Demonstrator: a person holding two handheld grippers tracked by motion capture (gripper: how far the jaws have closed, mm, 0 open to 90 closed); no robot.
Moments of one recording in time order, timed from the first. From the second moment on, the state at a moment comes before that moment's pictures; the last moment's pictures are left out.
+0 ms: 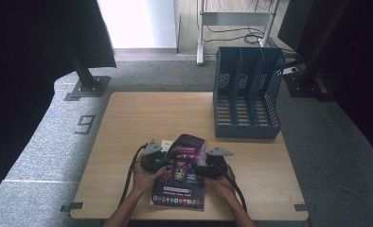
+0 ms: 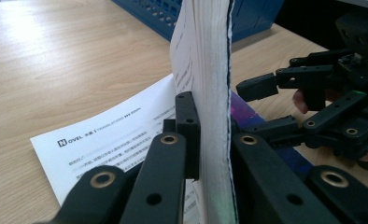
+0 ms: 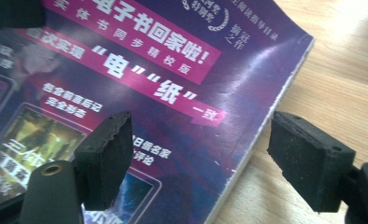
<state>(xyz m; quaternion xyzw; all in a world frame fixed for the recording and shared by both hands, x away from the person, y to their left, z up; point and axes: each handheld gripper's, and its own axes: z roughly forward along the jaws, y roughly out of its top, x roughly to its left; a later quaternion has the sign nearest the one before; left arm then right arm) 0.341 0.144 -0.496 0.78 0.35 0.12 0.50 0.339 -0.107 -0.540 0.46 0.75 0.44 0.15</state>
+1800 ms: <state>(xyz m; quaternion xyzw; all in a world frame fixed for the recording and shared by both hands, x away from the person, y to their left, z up) 0.364 0.153 -0.541 0.79 0.40 0.10 0.45 0.349 -0.100 -0.539 0.46 0.76 0.44 0.13</state>
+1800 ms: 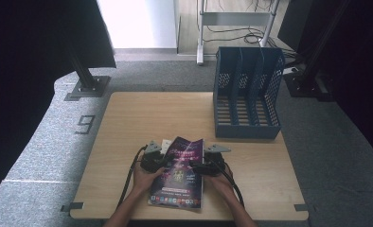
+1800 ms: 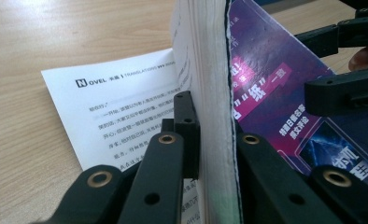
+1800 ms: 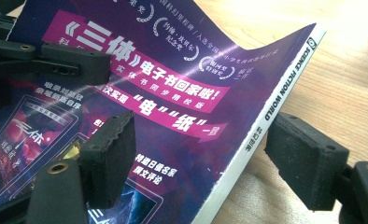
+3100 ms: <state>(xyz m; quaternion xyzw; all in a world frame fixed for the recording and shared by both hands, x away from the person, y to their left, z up) 0.366 0.153 -0.541 0.80 0.39 0.10 0.45 0.378 -0.107 -0.548 0.46 0.76 0.44 0.10</state>
